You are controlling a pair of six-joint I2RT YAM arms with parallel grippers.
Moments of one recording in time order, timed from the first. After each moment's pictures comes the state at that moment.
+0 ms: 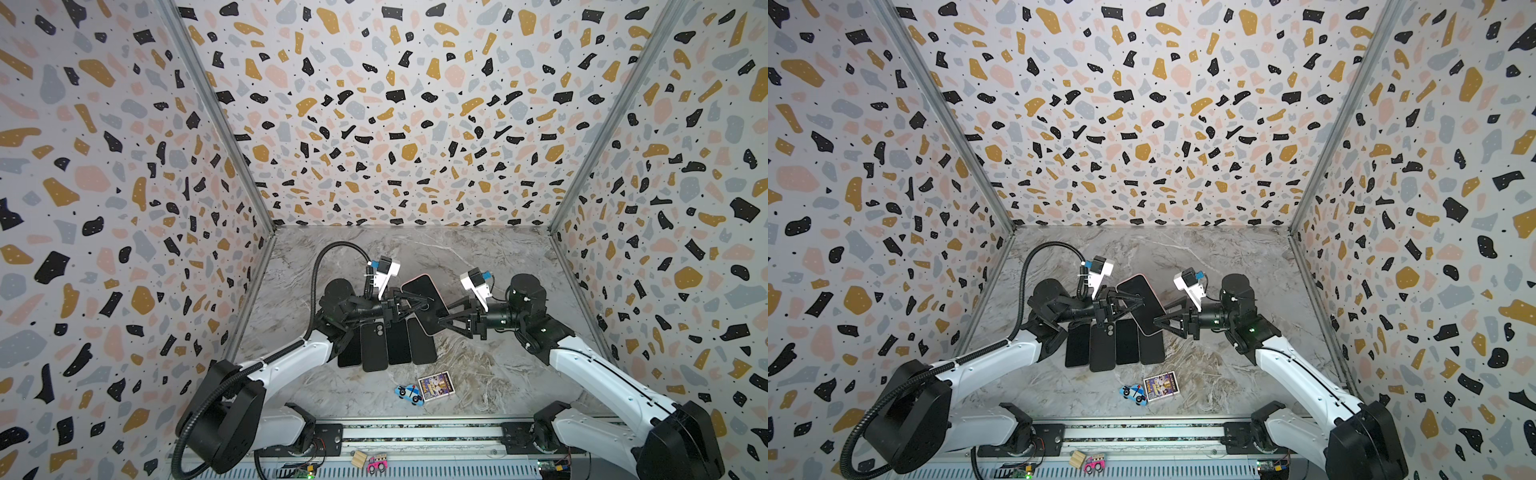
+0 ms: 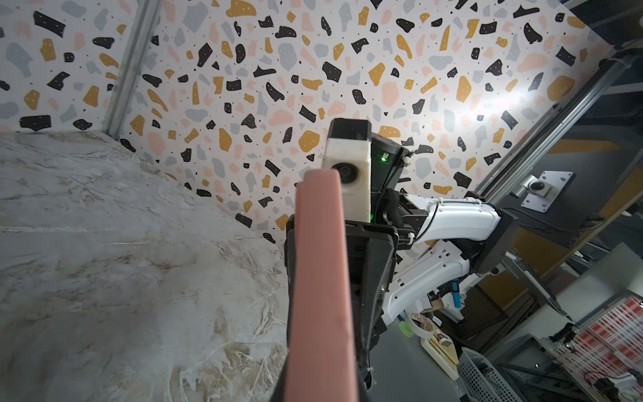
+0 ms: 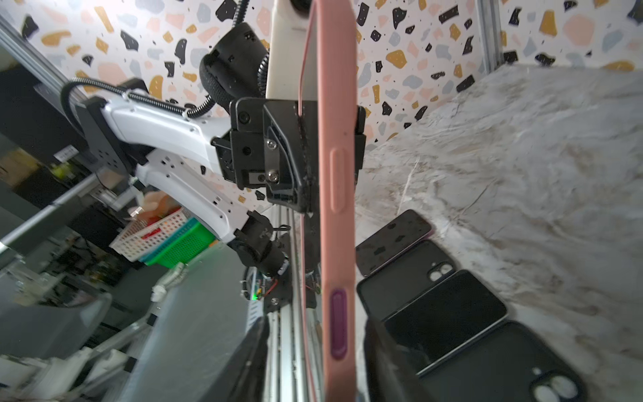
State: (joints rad) left arm -0.53 1.28 0.64 0.80 0.94 -0.72; right arm 0.48 1.06 0.67 0.15 -1.05 0.30
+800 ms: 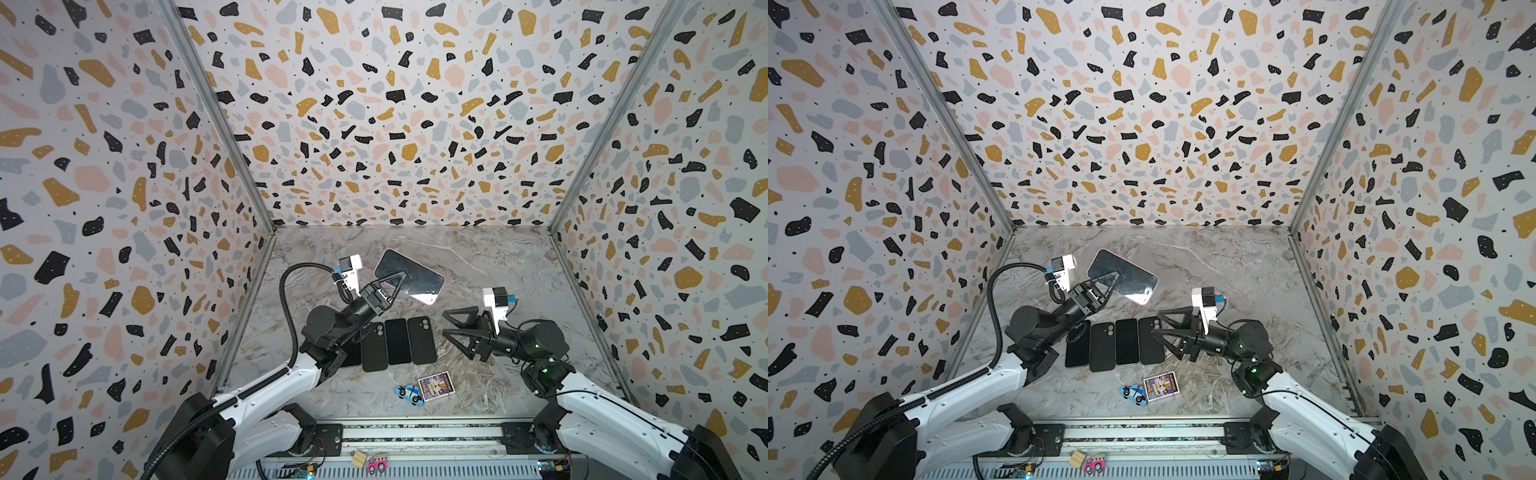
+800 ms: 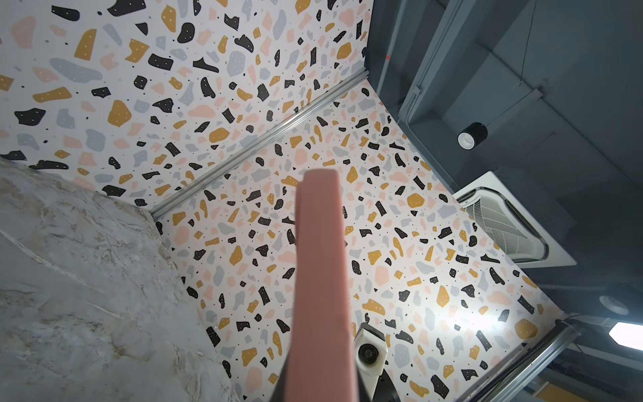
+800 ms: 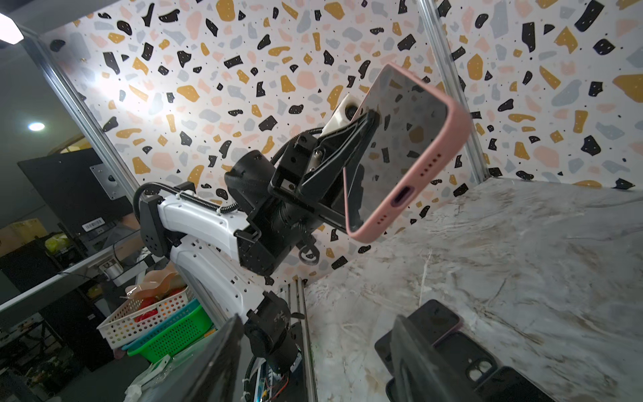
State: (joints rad) left arm -0.66 1.07 0.50 0.99 0.28 -1.19; right arm 0.68 0.87 0.36 0.80 -0.66 0.64
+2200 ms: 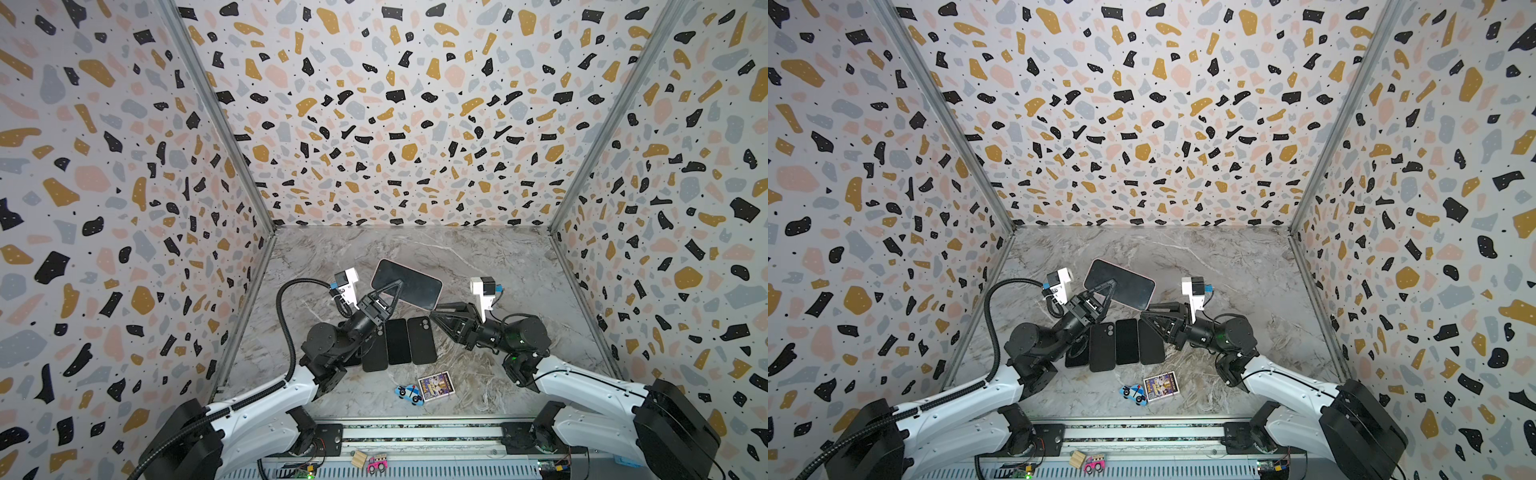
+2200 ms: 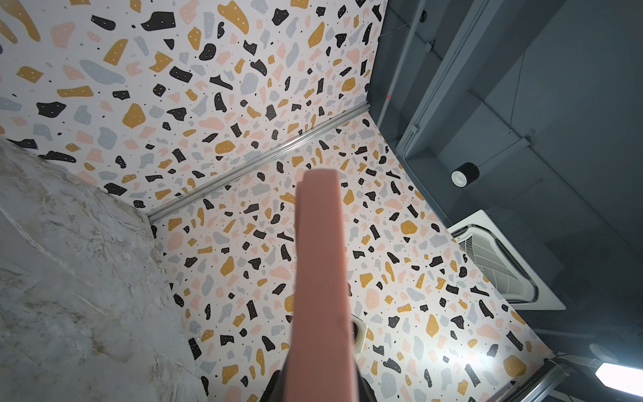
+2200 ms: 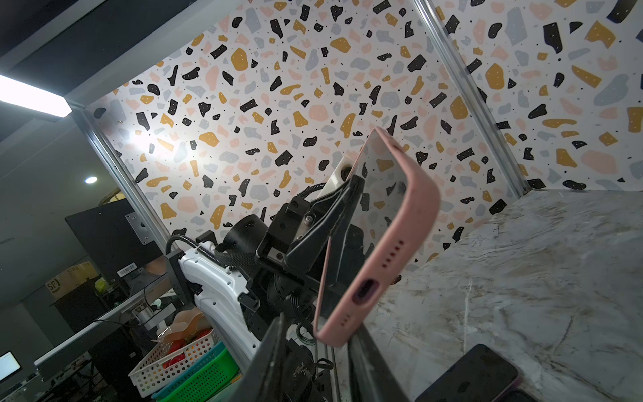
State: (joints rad) left arm -0.76 1.01 0.42 1.02 0.09 -1.23; right arm 0.76 1.11 0.42 1.12 -0.59 0.81
